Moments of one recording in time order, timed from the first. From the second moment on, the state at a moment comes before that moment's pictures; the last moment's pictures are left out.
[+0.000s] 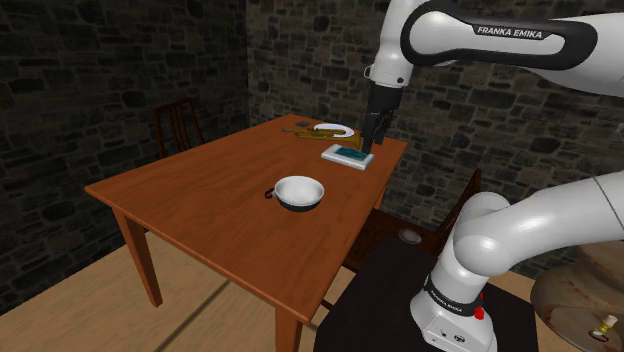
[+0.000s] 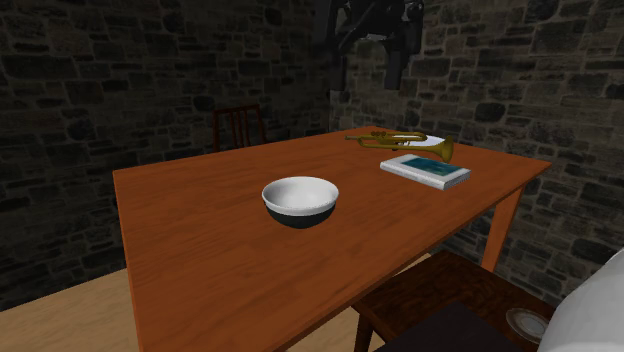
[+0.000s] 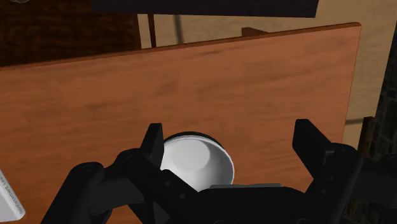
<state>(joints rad) 0.00 -0.81 -0.03 -2.37 0.01 1.59 -0.08</state>
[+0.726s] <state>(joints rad) 0.03 -0.52 -0.01 -2.37 0.01 1.85 -0.11</state>
